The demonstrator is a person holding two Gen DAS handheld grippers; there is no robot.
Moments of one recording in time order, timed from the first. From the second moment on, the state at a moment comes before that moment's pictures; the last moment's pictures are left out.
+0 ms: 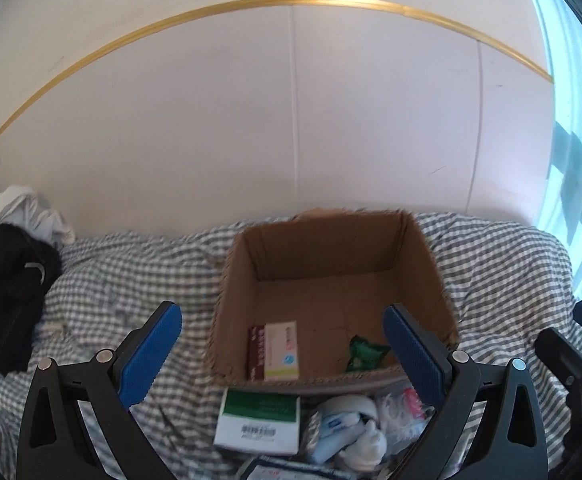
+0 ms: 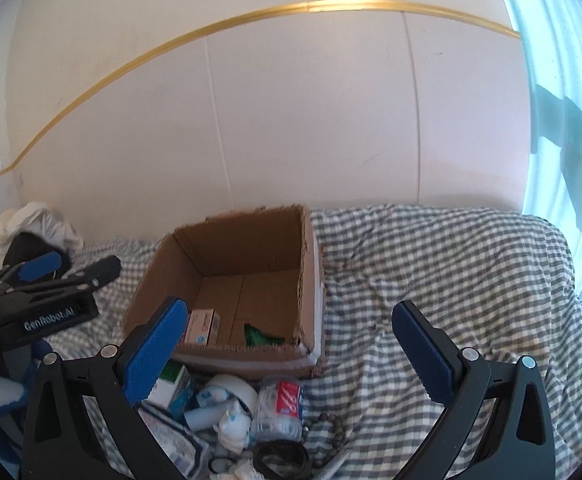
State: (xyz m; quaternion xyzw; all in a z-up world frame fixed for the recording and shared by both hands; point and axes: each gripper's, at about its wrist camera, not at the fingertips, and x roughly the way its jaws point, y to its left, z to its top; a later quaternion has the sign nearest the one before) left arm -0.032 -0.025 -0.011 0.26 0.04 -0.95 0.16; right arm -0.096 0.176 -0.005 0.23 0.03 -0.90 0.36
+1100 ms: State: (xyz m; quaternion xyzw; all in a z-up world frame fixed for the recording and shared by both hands) left arm -0.052 -0.064 -0.149 0.42 0.05 -0.89 0.16; right arm -0.080 0.126 -0.098 0.34 0.11 -0.85 0.40
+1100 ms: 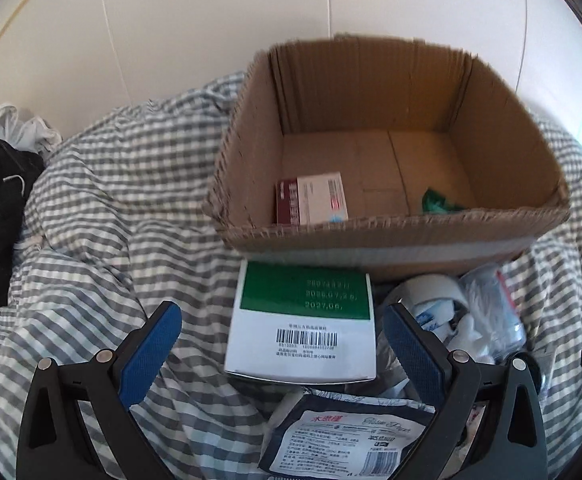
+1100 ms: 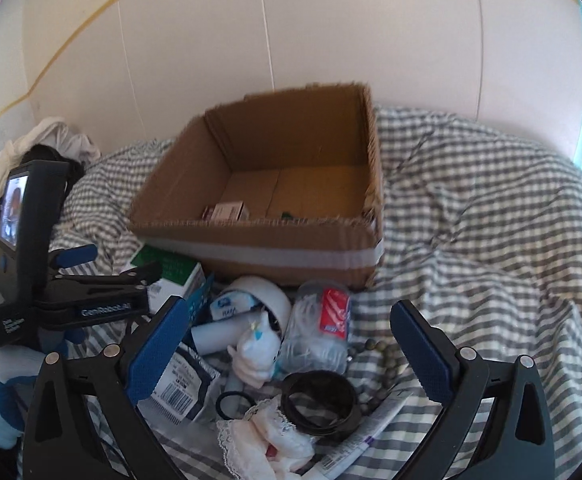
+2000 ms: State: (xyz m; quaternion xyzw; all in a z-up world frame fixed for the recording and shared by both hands) left arm -0.070 -0.051 -0.195 0.48 0.01 -0.86 0.15; right arm -0.086 0.073 -0.182 0.44 0.17 -0.77 0.44
